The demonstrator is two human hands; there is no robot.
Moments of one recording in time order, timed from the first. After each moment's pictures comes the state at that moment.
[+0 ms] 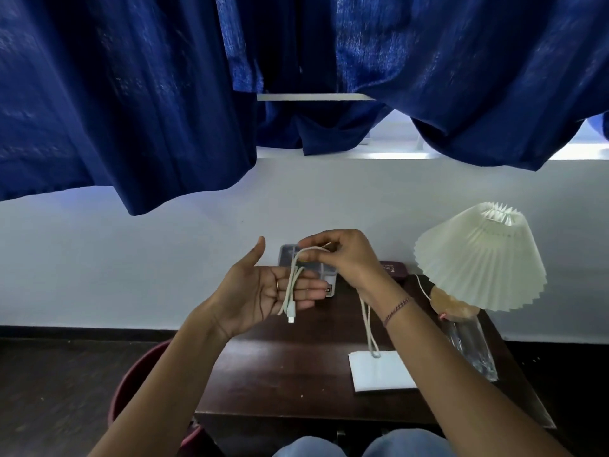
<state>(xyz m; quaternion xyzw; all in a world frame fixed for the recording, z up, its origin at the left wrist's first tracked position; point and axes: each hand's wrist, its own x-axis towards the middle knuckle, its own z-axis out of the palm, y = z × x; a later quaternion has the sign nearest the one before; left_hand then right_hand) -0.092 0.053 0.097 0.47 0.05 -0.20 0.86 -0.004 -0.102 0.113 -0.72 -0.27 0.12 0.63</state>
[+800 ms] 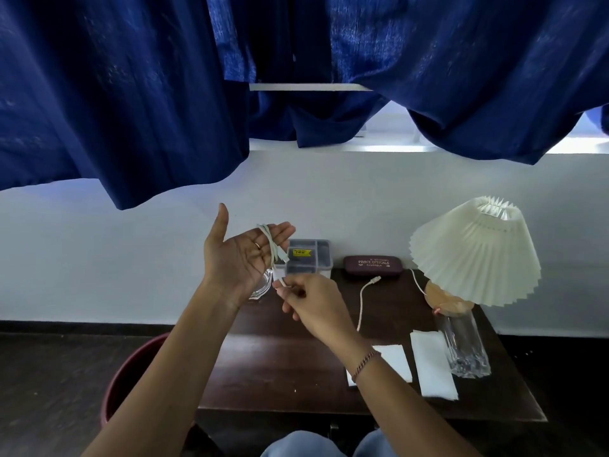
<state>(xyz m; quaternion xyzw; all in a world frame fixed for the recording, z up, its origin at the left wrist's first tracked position) -0.073 0.053 0.107 0.36 0.09 0.05 0.93 -0.056 -0.088 0.068 -0.84 -0.26 0.10 0.47</state>
